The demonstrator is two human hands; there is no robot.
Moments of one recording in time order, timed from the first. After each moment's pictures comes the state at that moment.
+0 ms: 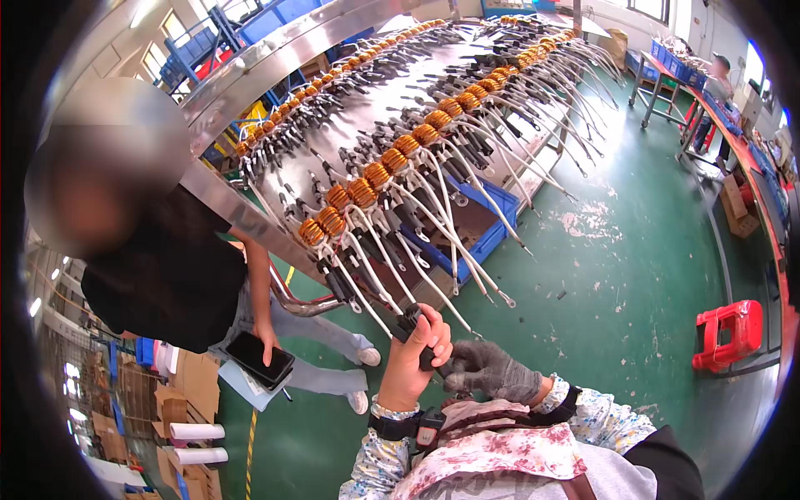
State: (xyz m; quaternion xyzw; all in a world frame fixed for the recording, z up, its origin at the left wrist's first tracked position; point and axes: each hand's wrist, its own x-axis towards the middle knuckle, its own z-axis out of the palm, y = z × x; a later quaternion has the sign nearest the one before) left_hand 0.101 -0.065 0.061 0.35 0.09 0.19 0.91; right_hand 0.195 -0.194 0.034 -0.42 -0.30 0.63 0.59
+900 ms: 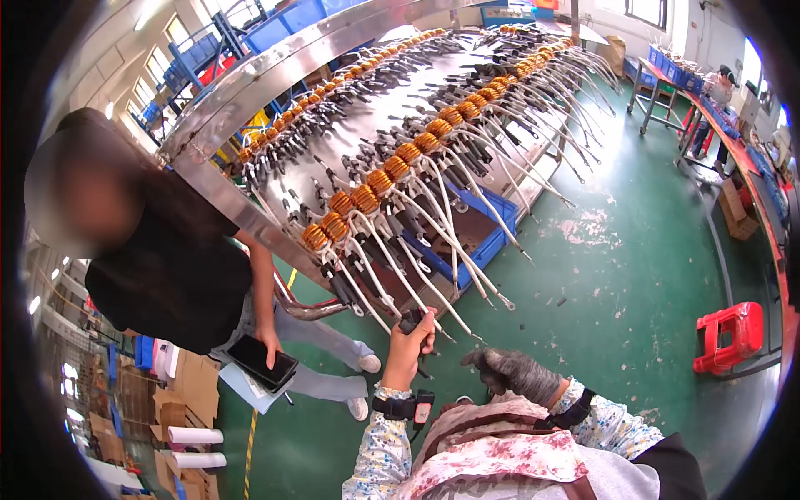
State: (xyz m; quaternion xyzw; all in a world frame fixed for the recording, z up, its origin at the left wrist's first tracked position) left_hand 0.103 -0.030 -0.014 0.50 0.29 0.20 0.79; right_hand 0.211 -0.227 0.007 -0.40 -0.19 0.66 0.60
